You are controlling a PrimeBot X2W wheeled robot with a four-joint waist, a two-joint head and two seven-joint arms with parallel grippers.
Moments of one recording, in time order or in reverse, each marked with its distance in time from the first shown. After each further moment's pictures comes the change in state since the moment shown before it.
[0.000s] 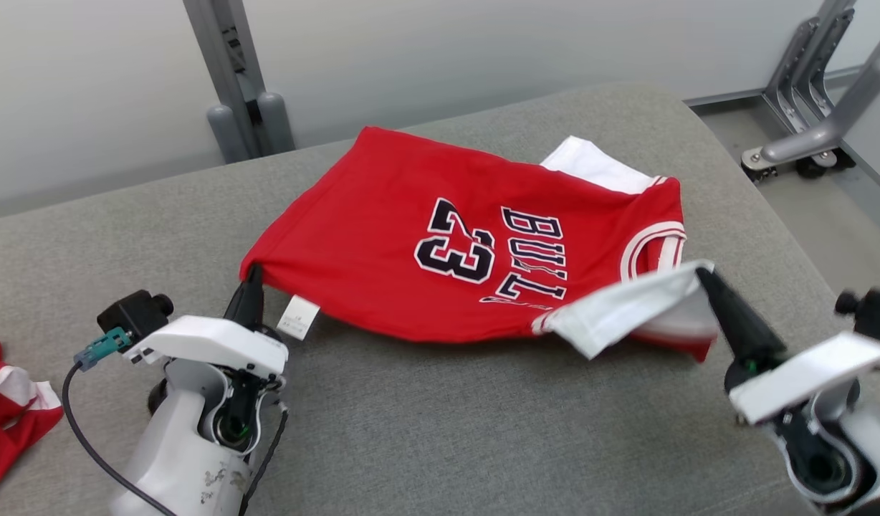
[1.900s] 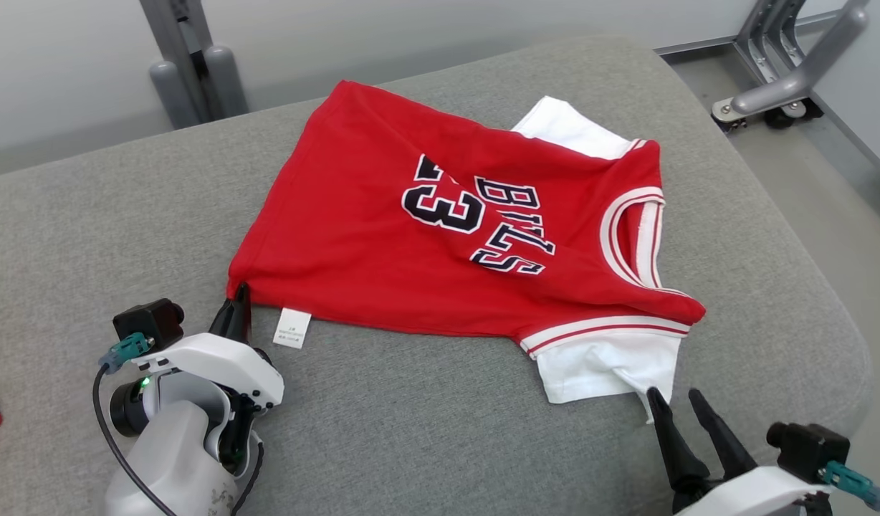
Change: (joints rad) left arm -0.025 0.027 -0.054 0.076 0.217 0.040 -0.082; right arm 0.202 0.266 -0.193 0.140 -0.486 0.000 -0.083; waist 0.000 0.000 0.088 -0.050
